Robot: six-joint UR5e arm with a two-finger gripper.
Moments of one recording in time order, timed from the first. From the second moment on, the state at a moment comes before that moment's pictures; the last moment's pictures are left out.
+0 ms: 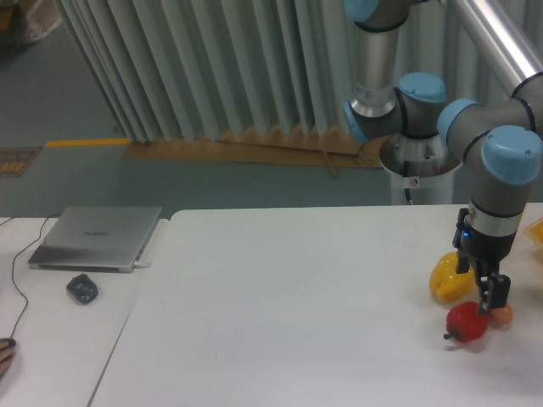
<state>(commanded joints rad) 2.55 -1.90 -1.54 -1.24 1.42 1.69</state>
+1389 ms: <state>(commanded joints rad) 2.59 -1.89 -1.53 -1.24 1.42 1.80</state>
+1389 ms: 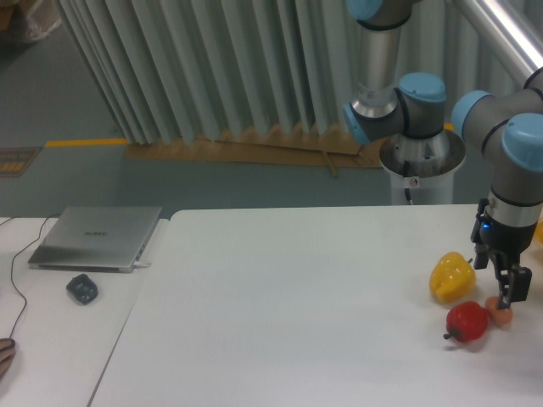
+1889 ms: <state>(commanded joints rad) 2.64 -1.88 -1.53 -1.25 1.43 2.03</state>
